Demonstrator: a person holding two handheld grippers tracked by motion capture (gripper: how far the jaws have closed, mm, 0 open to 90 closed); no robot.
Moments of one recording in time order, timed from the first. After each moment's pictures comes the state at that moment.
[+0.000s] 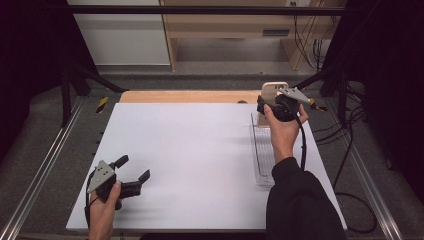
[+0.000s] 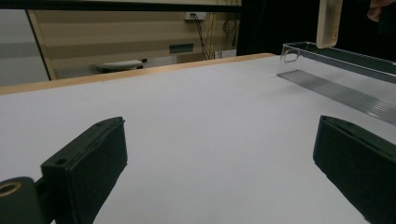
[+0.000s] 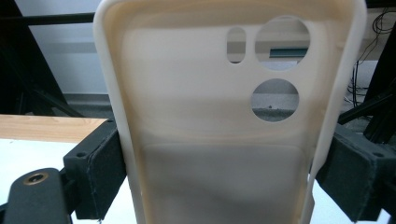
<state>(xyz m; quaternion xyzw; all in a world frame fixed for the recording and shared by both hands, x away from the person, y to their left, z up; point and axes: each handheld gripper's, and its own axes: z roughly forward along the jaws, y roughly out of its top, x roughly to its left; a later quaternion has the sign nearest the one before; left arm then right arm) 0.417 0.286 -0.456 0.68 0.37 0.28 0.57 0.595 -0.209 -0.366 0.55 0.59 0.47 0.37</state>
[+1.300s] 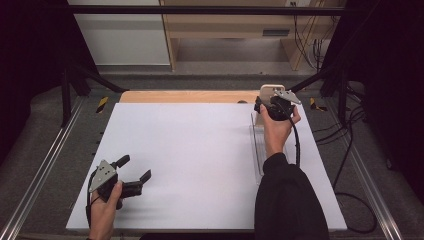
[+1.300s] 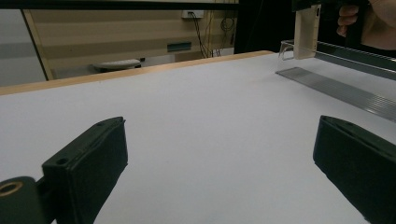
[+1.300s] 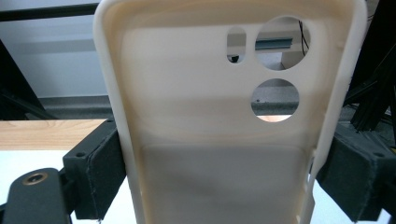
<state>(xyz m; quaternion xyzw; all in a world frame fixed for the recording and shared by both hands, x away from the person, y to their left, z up) 0.419 0.285 -0.457 0.69 0.37 0.28 0.56 0.630 -0.208 -0.404 0.58 0.57 0.45 0.38</state>
